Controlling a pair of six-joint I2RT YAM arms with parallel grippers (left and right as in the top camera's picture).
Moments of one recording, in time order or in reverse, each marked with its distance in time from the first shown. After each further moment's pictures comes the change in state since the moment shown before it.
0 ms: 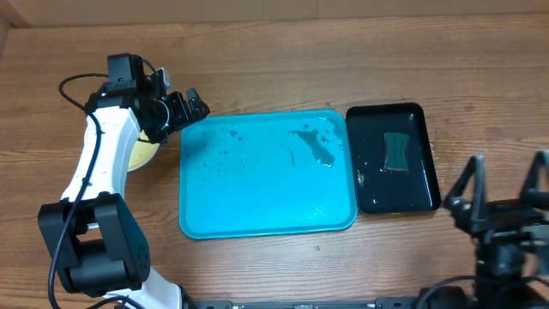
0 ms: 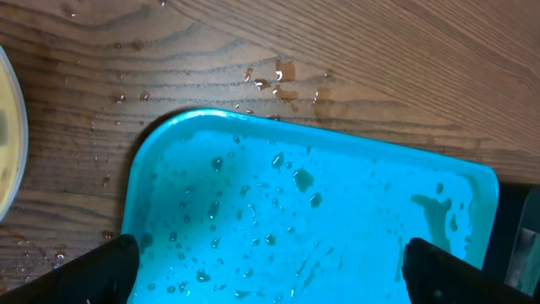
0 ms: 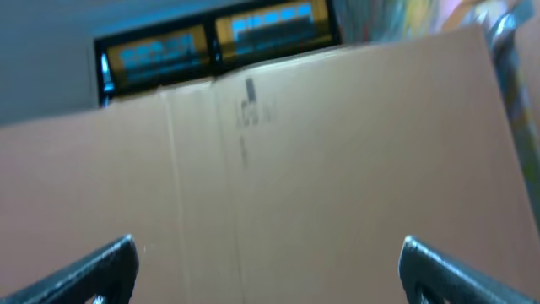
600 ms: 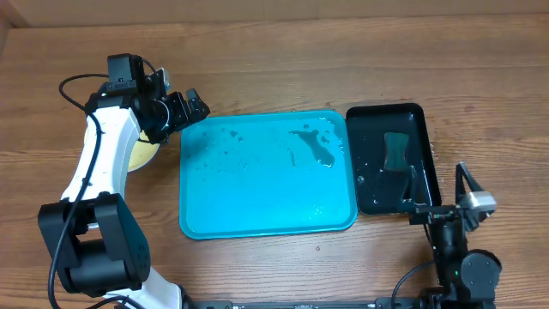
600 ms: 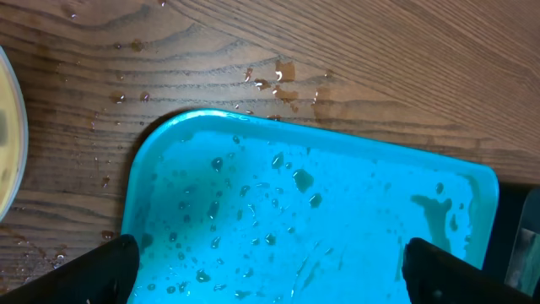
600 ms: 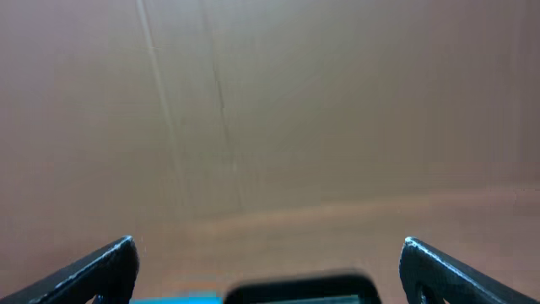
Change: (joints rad) left arm 0.000 0.000 0.000 0.001 0.000 0.000; right arm -0.005 -0.127 -0.373 -0.180 -0.054 -0.003
